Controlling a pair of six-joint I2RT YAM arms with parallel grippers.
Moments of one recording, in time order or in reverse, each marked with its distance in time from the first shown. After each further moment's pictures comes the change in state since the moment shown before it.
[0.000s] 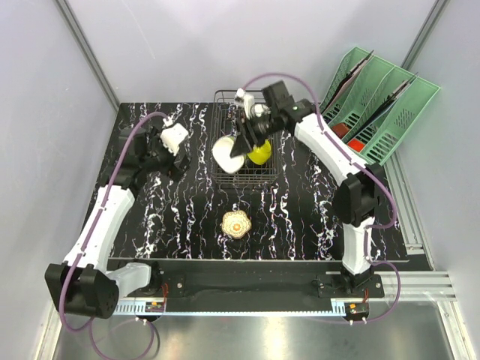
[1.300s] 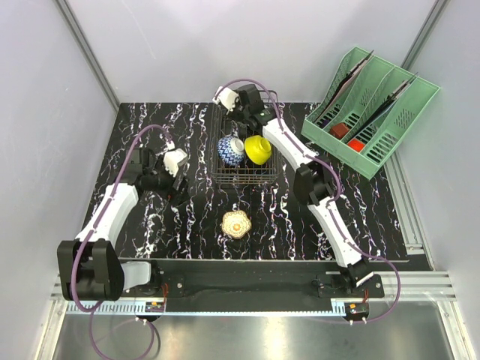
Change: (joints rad) left arm 0.124 0.095 -0.214 -0.133 0.190 0.048; right arm 0.018 0.662 0.699 0.365 0.935 -0.715
